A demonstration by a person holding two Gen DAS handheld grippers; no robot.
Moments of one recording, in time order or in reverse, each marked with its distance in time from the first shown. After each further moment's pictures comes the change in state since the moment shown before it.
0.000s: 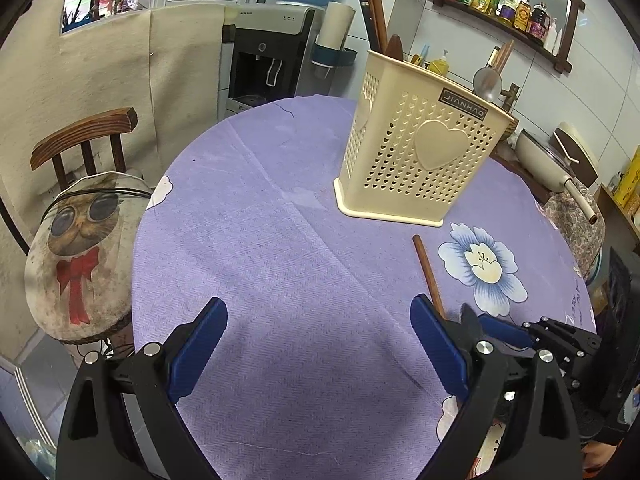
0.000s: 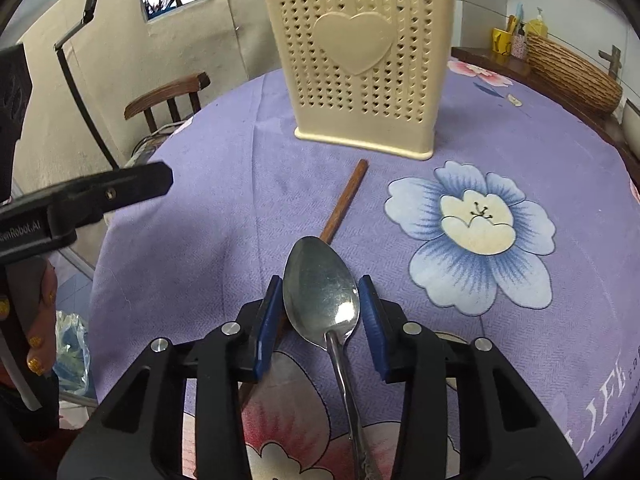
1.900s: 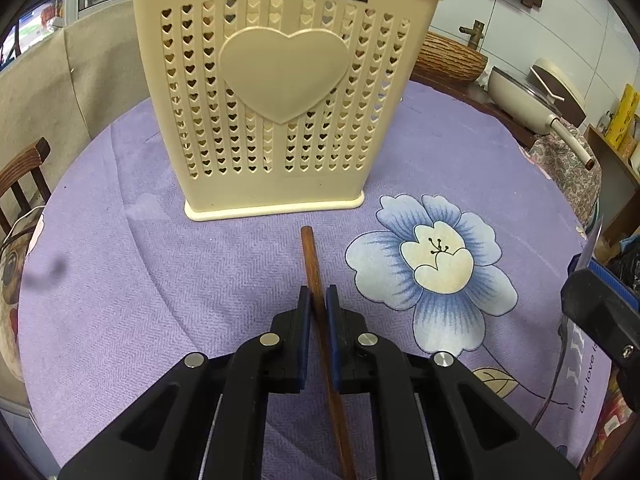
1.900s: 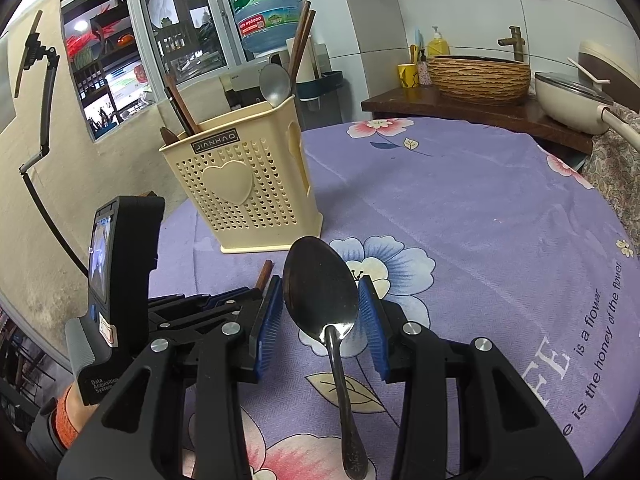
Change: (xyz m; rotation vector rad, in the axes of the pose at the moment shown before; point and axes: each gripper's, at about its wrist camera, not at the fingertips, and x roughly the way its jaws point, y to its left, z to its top) left arm 0.087 -0.106 0.013 0.149 0.118 -0.044; right arm -0.071 -0.059 0.012 0.257 -0.265 -0.102
